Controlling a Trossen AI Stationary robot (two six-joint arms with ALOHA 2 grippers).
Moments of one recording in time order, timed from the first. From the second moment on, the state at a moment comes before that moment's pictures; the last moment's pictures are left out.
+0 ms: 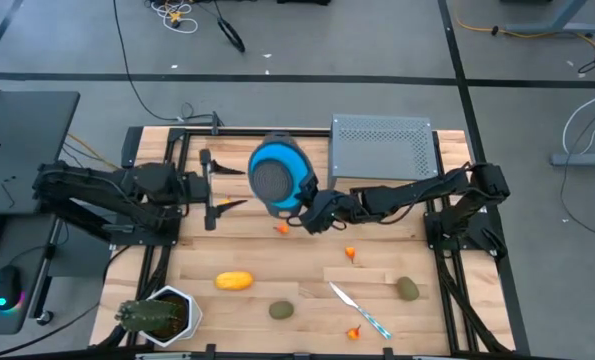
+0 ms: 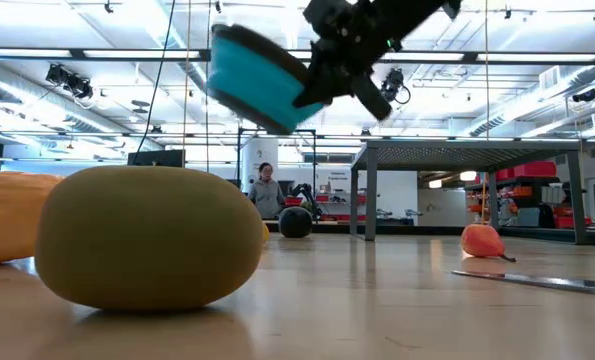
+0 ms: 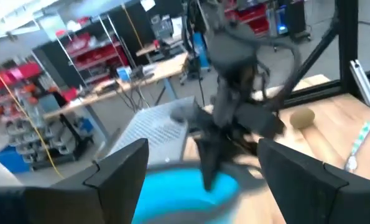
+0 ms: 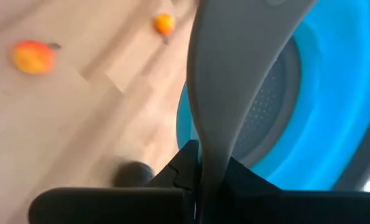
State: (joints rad) left arm -0.18 0.77 0.80 -0.11 -0.35 0.31; right arm 0.09 1.67 1.19 -0.12 0.51 -1.07
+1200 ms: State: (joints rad) left arm -0.17 0.85 0.58 -0.11 -0.58 0.19; right arm -0.14 1.51 1.57 -1.57 0.49 0.07
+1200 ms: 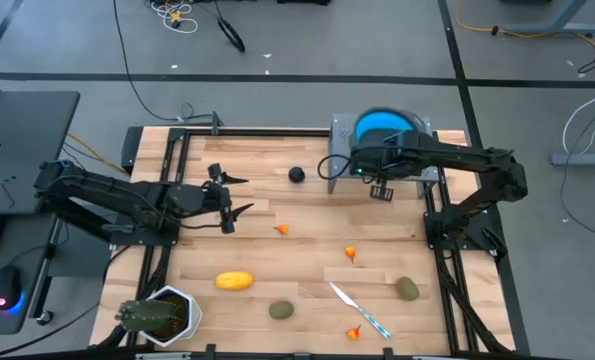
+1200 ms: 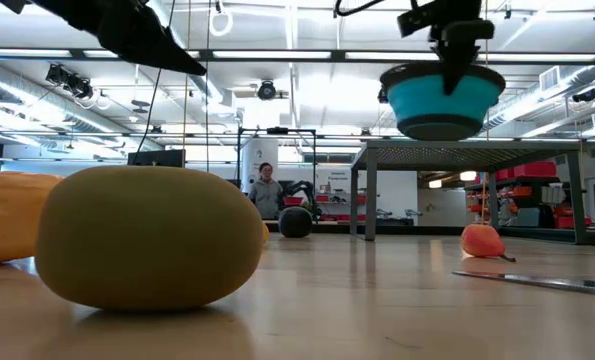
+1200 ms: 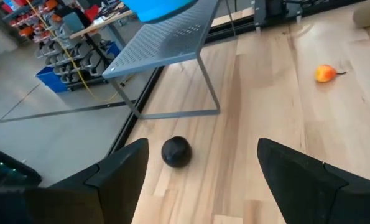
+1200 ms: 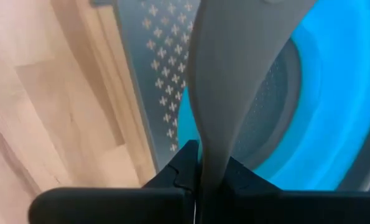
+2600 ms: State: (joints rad) left arm -0.17 0.85 0.58 -0.18 -0.54 0.08; right arm -0.50 1.43 1.57 -1.57 0.31 0.18
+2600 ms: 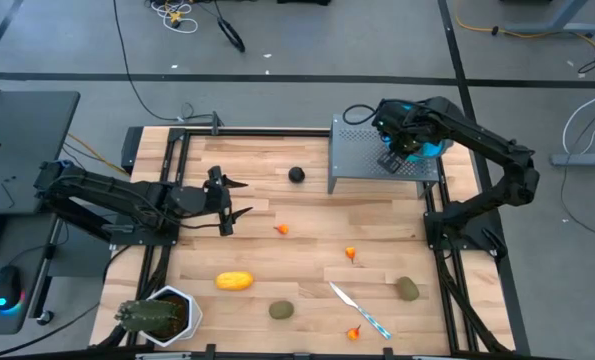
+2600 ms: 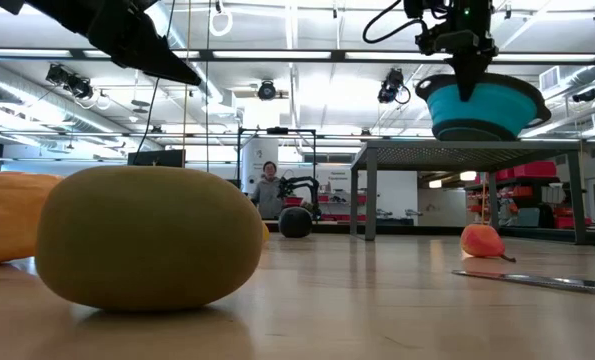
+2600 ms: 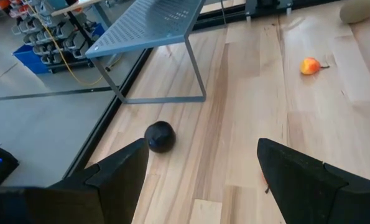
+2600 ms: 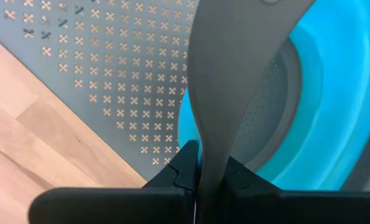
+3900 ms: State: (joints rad) left arm -0.17 0.85 0.58 -0.20 -0.54 0.05; right arm -0.45 1.44 1.55 -1.57 0.37 0.09
